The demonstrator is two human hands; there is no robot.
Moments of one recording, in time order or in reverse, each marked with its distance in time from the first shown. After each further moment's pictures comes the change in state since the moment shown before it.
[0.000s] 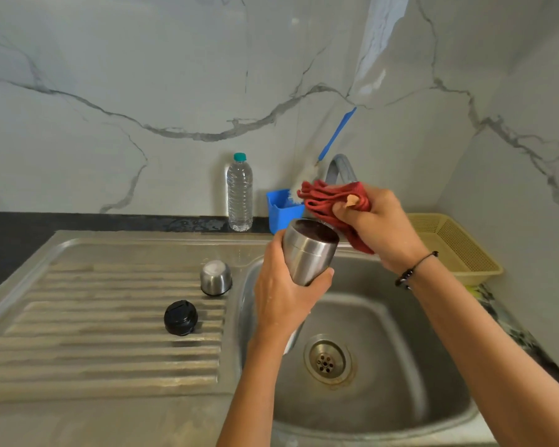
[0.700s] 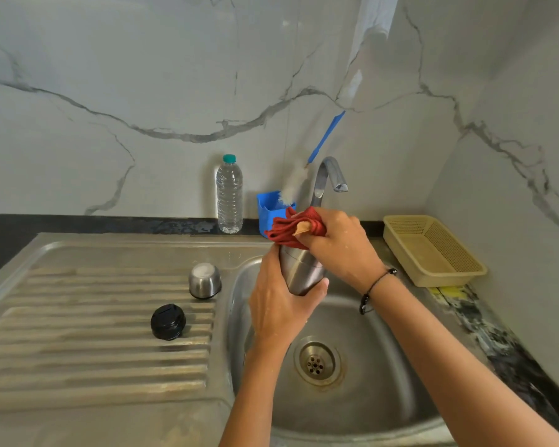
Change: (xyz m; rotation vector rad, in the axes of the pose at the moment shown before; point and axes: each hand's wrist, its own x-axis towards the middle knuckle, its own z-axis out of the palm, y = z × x) left_hand -0.009 -0.005 0.013 0.063 0.036 -0.010; right_hand -0.019 -0.014 0.031 -0.452 -0.016 -0.051
